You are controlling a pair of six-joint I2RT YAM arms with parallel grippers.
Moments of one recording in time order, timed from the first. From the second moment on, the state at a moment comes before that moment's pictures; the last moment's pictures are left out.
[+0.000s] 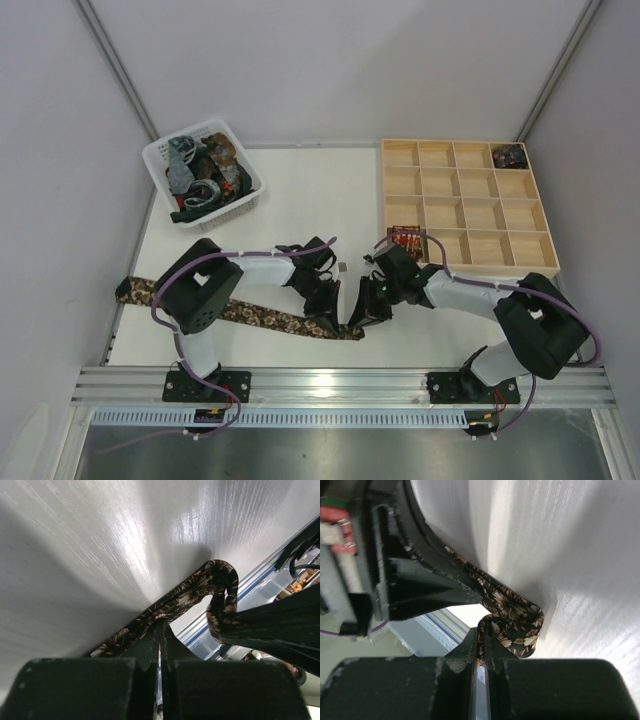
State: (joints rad) left arm -0.78 1.83 0.94 -0.43 0.63 -0.59; right arm 0.72 1.45 0.66 -0.21 -0.55 0.82
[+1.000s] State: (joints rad) left arm -0.78 1.79 0.93 -0.46 0.59 -0.58; right arm 0.76 1.62 0.69 -0.07 -0.57 0.87
